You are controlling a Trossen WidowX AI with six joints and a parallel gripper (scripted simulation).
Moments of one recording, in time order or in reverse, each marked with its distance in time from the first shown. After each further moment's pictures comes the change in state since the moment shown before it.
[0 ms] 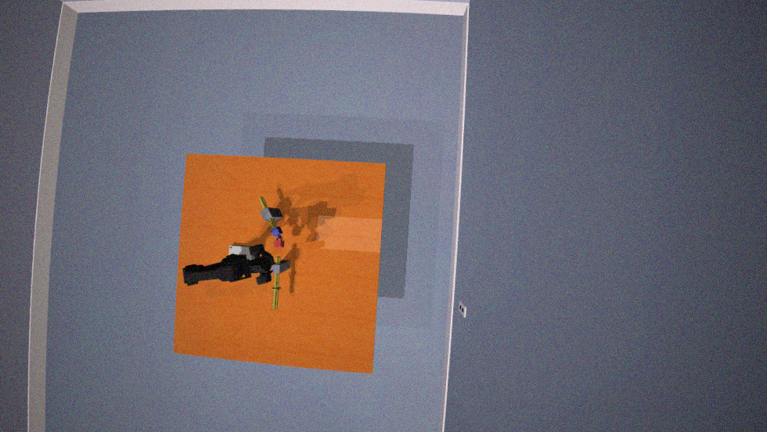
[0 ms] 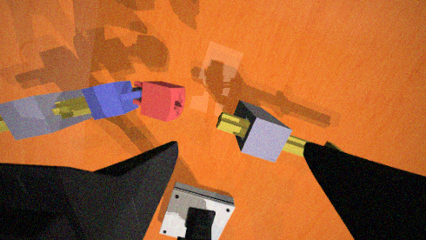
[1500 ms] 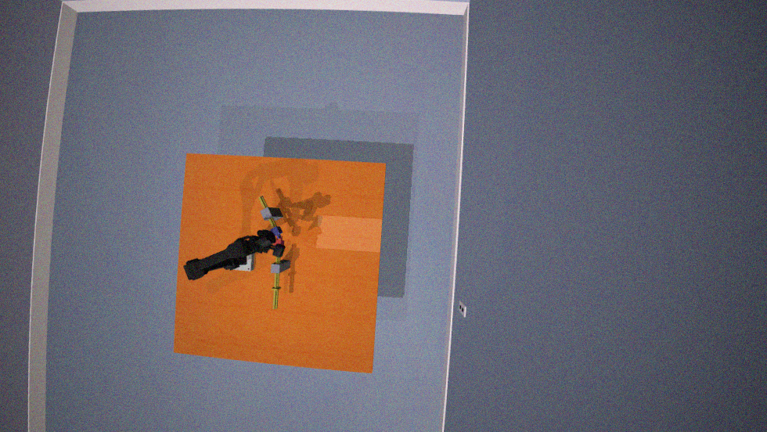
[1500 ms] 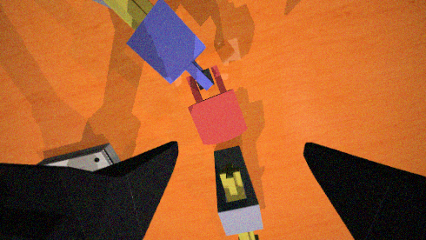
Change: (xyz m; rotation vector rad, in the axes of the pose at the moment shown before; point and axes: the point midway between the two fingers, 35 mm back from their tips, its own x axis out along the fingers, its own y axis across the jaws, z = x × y) arm 0.046 0.075 0.024 -0.988 0.015 -0.077
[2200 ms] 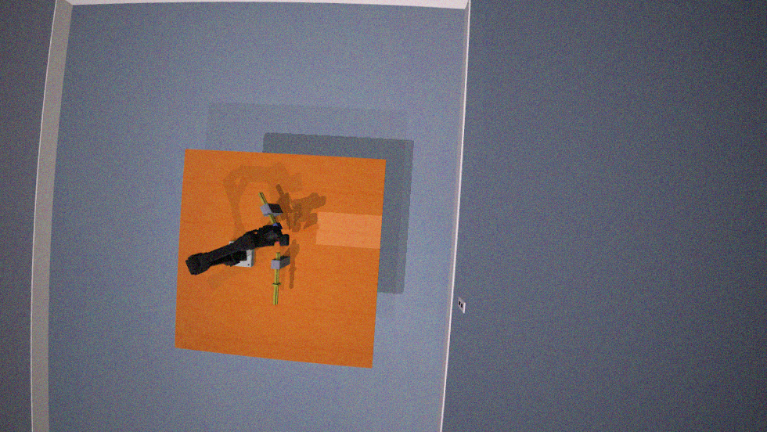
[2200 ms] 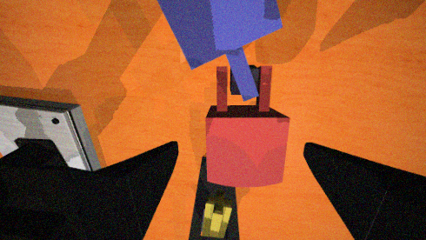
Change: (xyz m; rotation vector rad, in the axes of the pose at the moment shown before) arm 0.051 0.012 0.003 -0.361 0.046 0.036
